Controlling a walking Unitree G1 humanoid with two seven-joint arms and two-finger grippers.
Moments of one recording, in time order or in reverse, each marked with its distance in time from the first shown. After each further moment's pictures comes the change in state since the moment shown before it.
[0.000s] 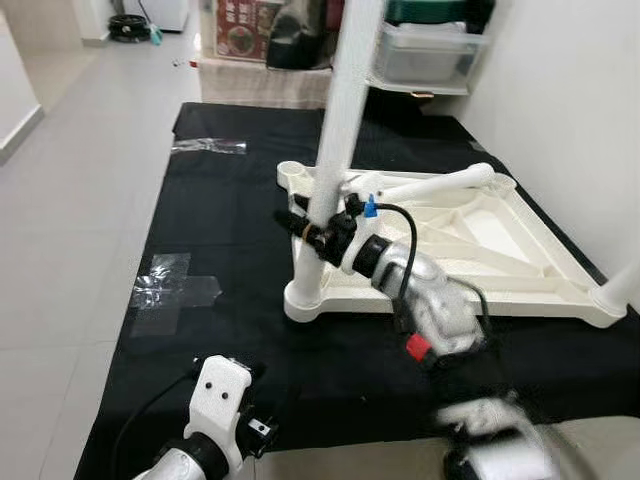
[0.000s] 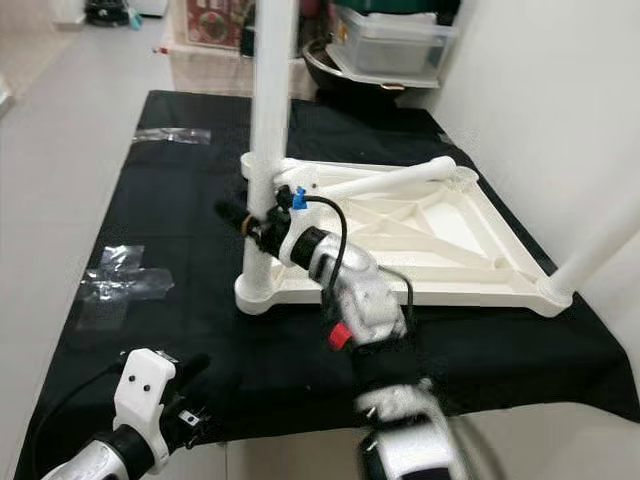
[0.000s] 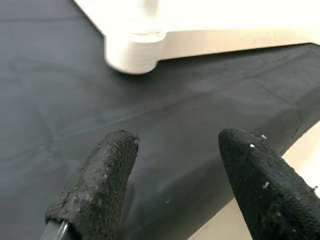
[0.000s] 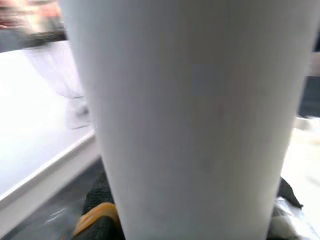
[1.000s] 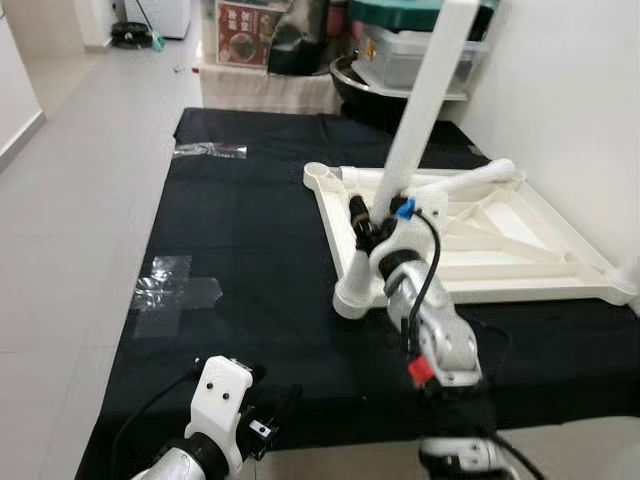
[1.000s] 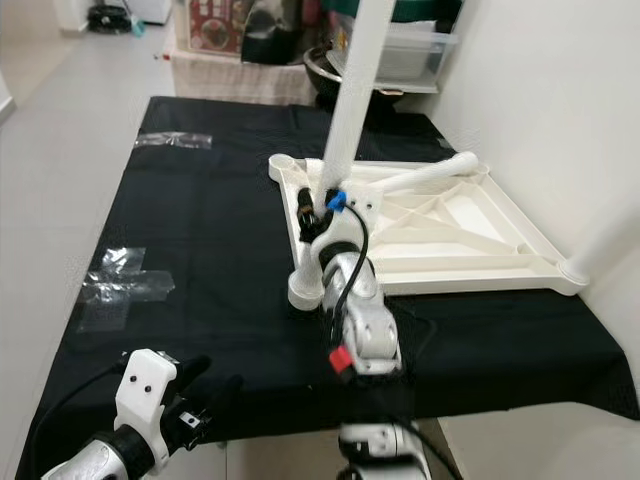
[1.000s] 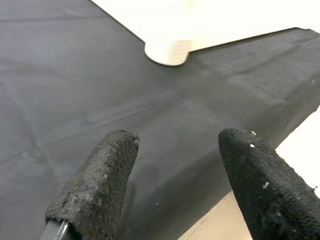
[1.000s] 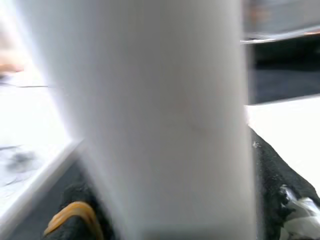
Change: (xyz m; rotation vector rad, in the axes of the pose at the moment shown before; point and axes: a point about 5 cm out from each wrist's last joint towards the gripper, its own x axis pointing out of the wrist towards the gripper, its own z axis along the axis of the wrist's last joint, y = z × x) left arm 0.000 0.000 0.000 0.004 0.001 -0.010; right arm -0.015 -0.021 0.009 0.114 -0.080 -0.159
